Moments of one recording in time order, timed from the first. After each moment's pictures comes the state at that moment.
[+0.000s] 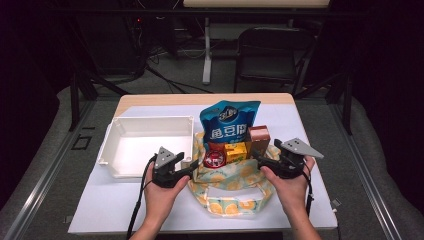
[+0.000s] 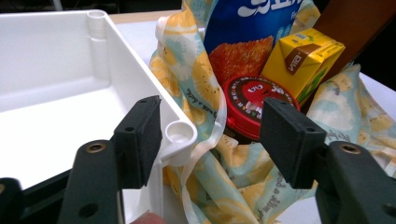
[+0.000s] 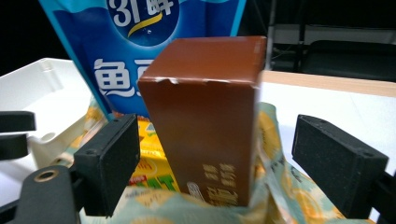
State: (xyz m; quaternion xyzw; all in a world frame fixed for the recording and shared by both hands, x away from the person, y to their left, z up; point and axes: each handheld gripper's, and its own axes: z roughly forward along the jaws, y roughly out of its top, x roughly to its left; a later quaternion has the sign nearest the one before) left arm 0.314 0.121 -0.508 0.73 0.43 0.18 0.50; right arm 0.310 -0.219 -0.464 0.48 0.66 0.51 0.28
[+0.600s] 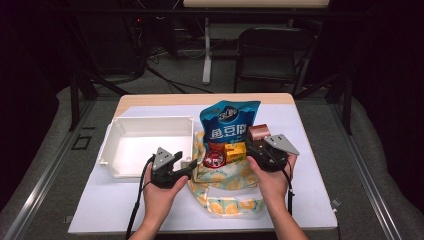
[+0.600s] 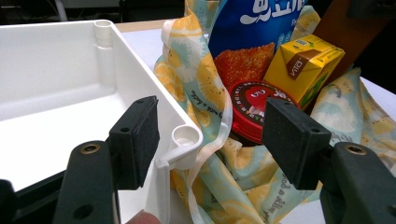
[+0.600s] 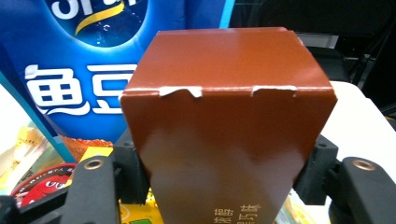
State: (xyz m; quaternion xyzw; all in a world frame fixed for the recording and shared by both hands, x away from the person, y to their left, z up) left arm 0.313 0.124 -0.509 0.72 0.43 0.19 0.51; right arm 0.332 -0.185 -0.478 0.52 0.63 0.46 0.35
